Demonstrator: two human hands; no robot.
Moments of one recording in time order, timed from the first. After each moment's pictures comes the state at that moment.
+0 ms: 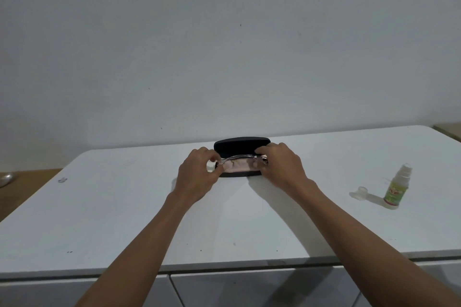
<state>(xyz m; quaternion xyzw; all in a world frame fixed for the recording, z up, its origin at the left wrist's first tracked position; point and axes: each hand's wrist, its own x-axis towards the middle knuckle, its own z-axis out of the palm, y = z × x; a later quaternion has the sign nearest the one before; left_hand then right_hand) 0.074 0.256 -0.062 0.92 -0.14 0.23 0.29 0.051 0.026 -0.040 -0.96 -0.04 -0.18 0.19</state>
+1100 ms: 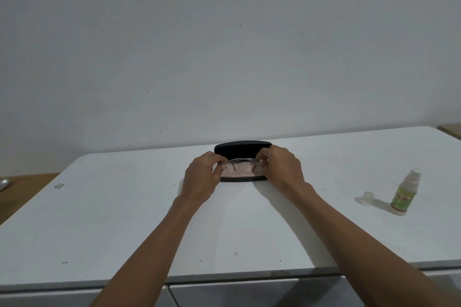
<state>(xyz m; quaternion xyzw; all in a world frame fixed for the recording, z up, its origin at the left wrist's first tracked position) 0.101 0.248 -0.077 0.90 -0.17 0.23 0.32 0.067 0.028 -0.048 -0.96 -0.01 -0.18 0.23</state>
